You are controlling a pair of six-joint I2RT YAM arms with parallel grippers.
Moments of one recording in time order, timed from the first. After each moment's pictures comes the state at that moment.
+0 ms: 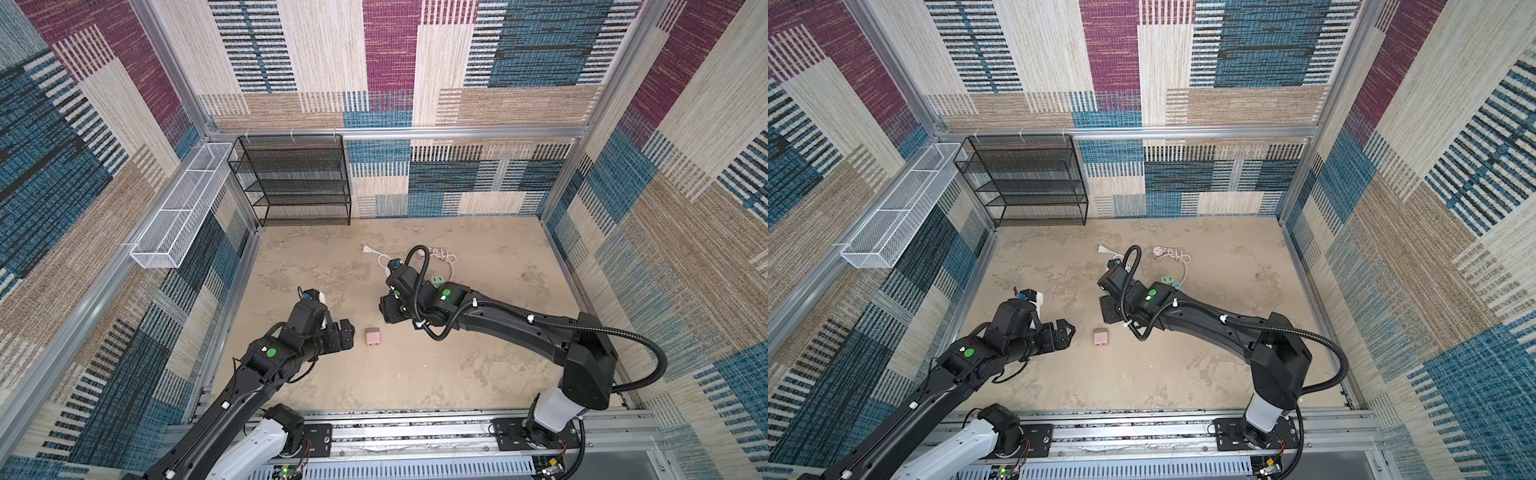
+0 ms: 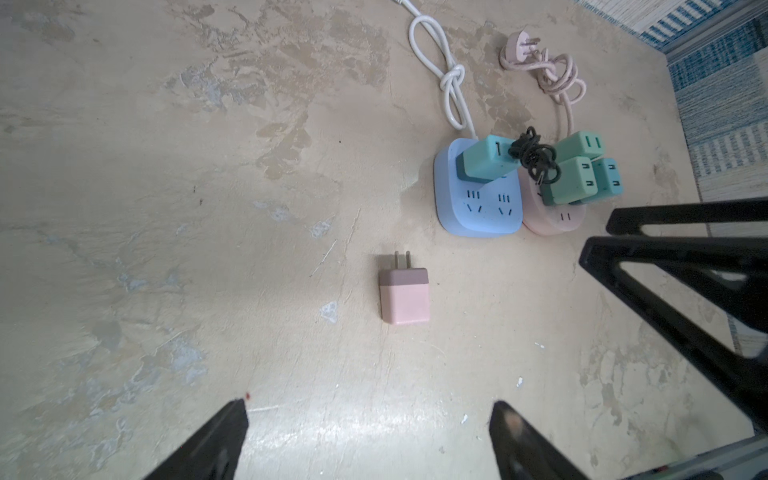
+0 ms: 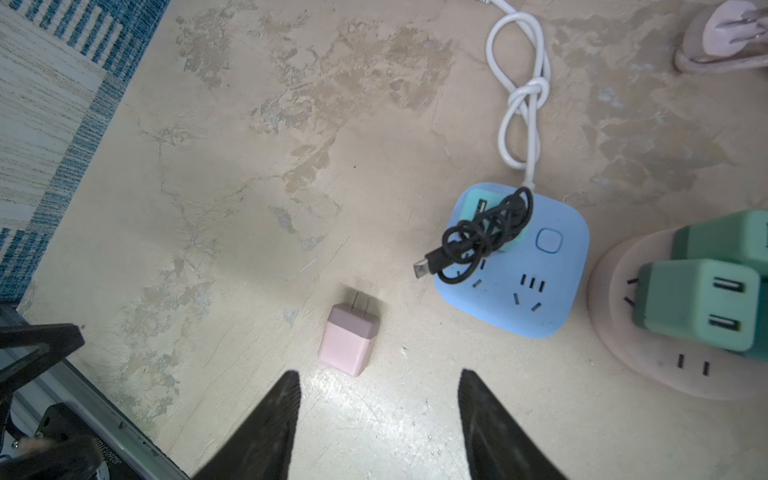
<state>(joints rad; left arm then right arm) -0.51 0.81 0.74 -0.81 -0.02 -0.63 0.96 1.67 1.34 -0.56 0.16 0.57</state>
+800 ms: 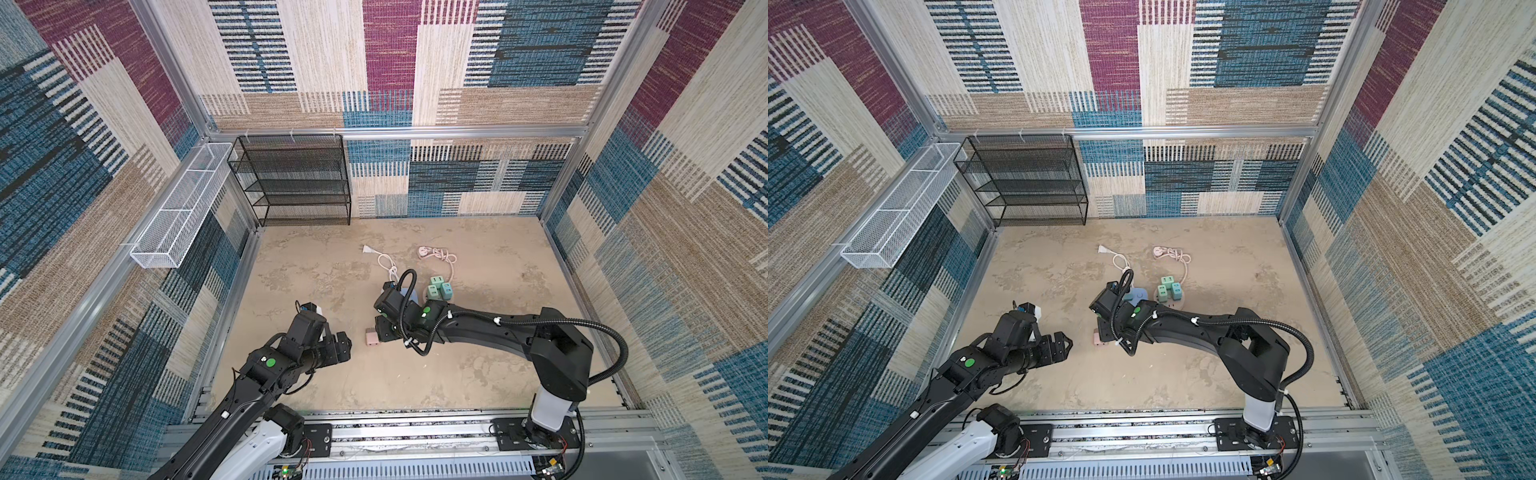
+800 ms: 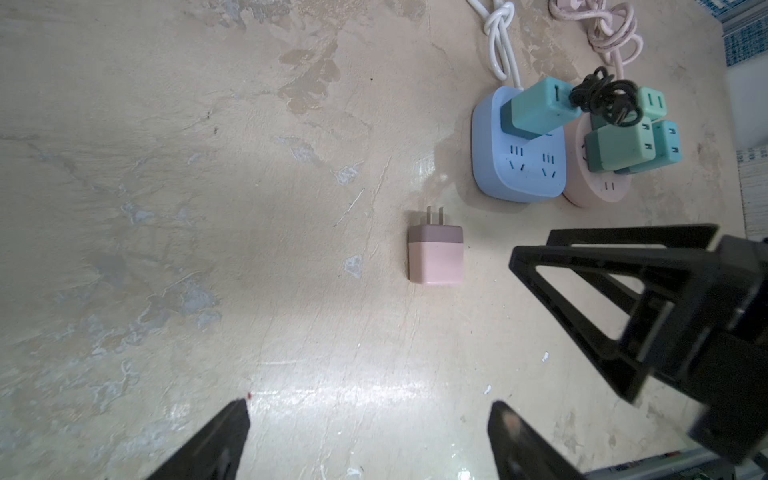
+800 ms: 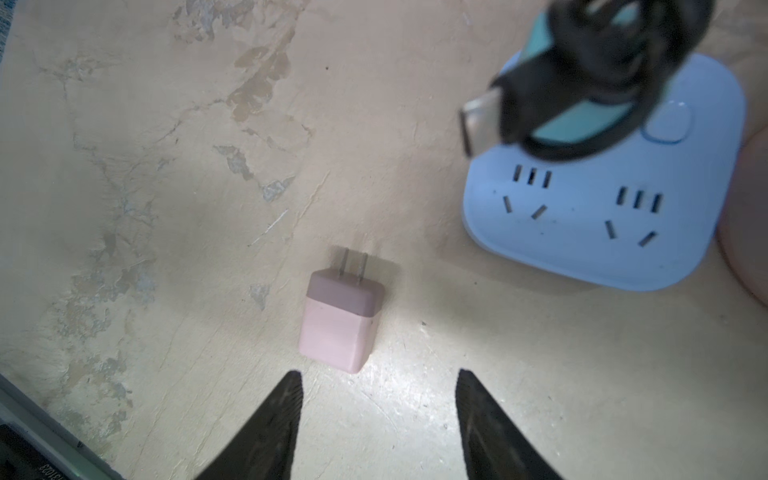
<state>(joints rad) -0.51 0.75 0.65 -0.85 0.00 -0.68 1.02 1.80 1.26 -0.47 0.14 0.71</state>
